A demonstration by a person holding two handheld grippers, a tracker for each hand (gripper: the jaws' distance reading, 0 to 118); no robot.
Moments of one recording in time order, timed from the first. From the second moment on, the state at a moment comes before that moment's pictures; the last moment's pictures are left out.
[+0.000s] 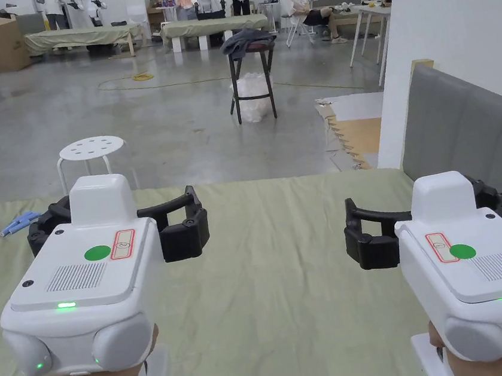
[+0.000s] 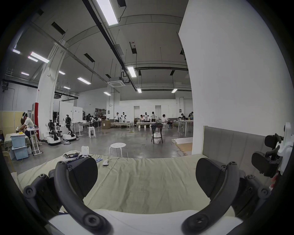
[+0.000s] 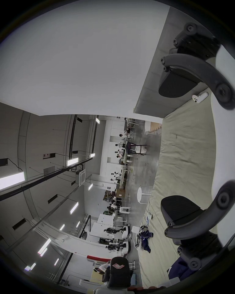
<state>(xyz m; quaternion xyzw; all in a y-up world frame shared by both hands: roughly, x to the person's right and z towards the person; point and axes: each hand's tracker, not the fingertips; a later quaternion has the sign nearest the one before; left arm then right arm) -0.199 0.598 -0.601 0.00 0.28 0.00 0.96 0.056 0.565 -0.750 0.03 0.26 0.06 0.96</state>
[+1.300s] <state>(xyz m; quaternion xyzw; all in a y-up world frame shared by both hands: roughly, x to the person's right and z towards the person) -0.193 0.596 -0.600 -0.03 0.32 0.04 0.95 0.062 0.564 -0.755 0.03 0.25 0.06 0.97</state>
